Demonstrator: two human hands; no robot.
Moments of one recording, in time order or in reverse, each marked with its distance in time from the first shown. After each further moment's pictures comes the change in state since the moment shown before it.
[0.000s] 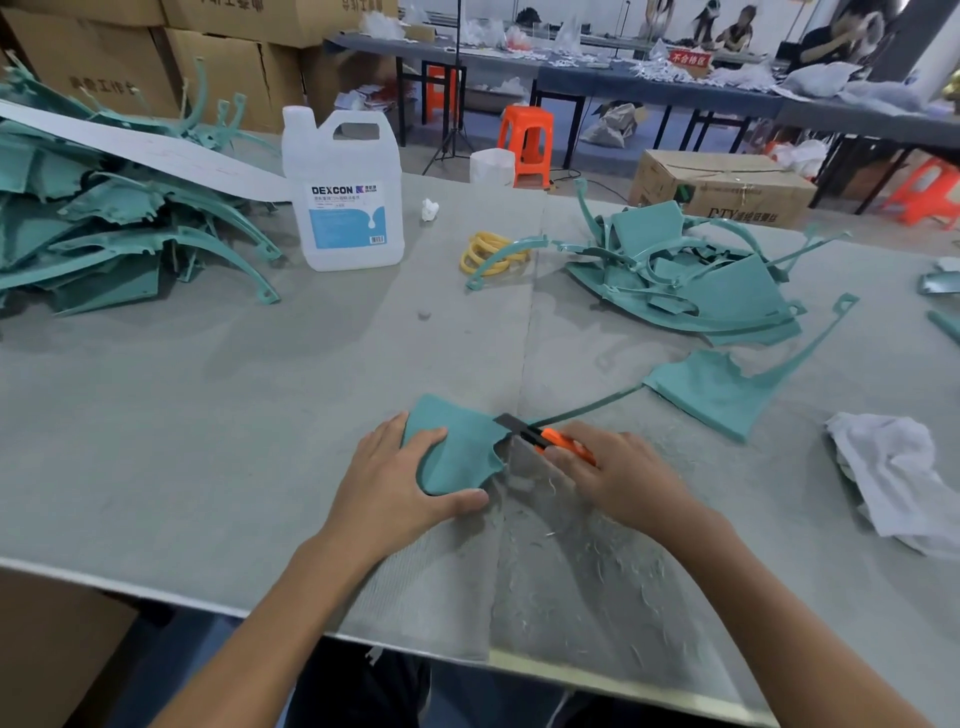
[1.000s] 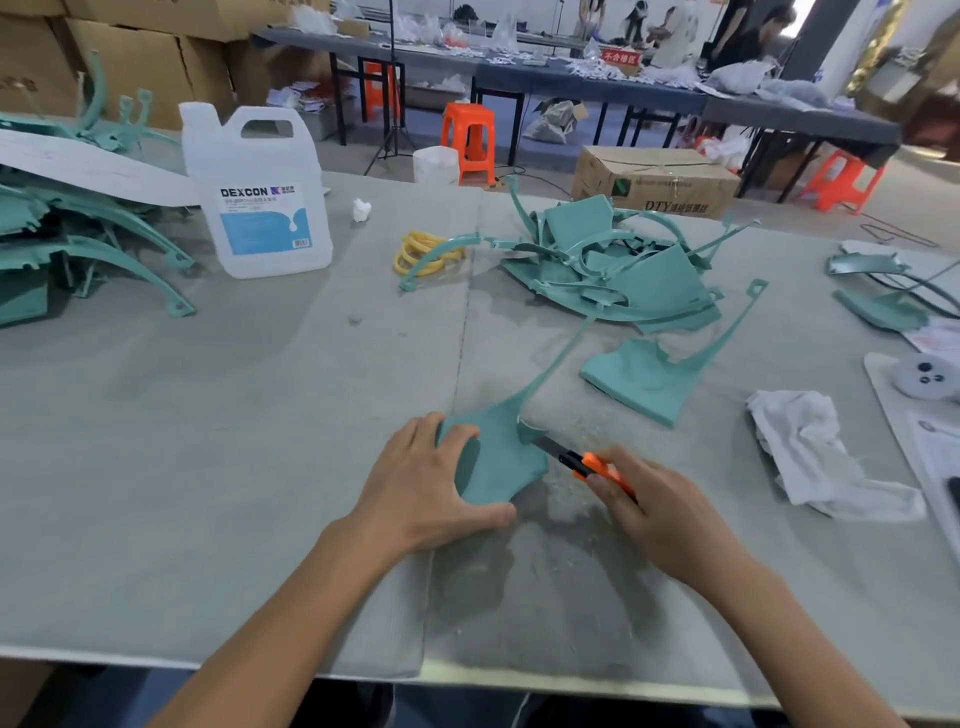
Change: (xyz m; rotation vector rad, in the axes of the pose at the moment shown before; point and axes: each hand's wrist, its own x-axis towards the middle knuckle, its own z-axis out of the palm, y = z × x) left_hand 0.028 0.077 0.032 0.120 -0.101 0.256; right_hand -0.077 0.068 -0.022 -0.043 0.162 0.108
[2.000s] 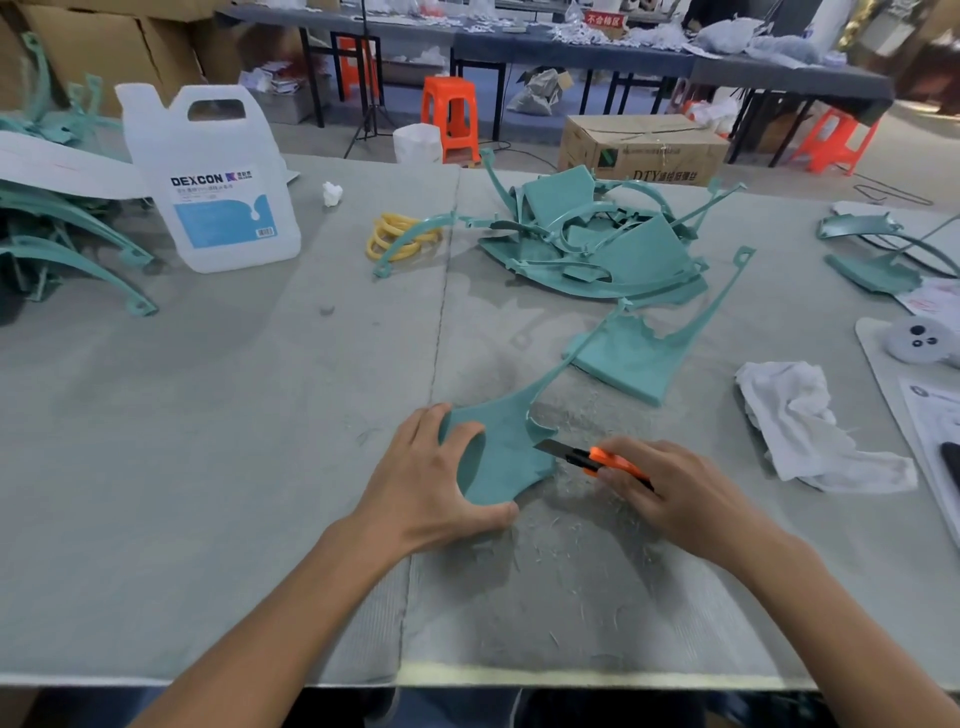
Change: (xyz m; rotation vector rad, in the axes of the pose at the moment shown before) left_hand 0.009 0.012 0.021 0.004 0.016 0.087; right_hand 0.000 0.035 -0.014 -0.019 -0.061 -0.094
